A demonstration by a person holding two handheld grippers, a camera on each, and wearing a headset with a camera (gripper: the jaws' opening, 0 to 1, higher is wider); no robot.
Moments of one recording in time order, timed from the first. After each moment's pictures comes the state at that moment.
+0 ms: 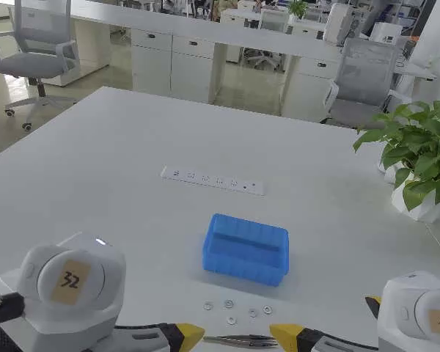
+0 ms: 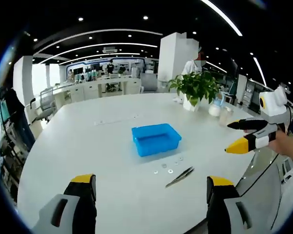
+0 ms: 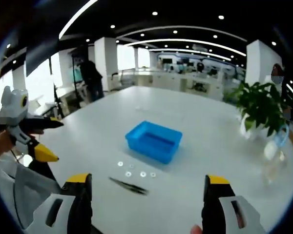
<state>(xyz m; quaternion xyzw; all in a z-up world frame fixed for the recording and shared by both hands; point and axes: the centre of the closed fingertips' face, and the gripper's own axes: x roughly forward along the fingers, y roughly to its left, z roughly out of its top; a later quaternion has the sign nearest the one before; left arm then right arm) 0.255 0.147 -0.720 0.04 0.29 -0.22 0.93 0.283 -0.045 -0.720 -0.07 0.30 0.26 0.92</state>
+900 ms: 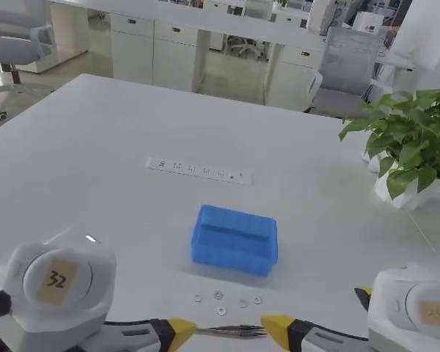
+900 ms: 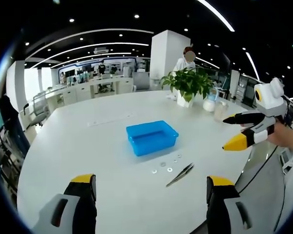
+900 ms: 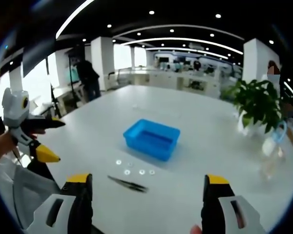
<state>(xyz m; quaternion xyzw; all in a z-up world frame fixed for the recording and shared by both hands) 0.261 0.150 -0.721 0.05 0.28 -0.23 0.93 0.284 -0.048 -0.722 -0.08 0.30 0.25 0.92</state>
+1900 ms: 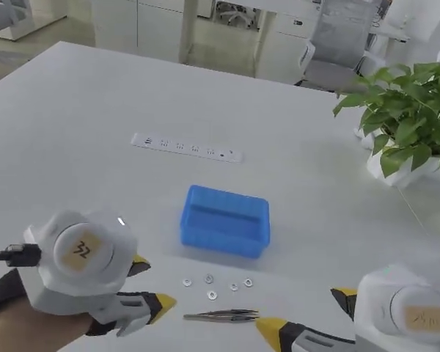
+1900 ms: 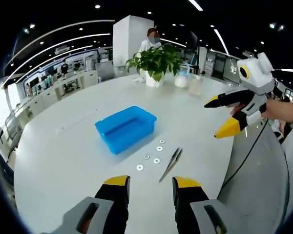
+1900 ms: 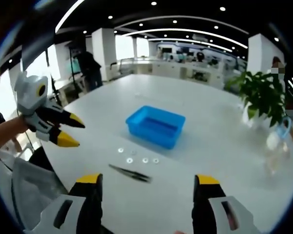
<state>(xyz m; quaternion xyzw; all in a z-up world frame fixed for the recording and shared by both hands) 0.282 0.118 -0.759 0.14 0.33 -0.38 0.85 0.276 -0.045 -0.748 -0.08 0.34 0.26 0.90</state>
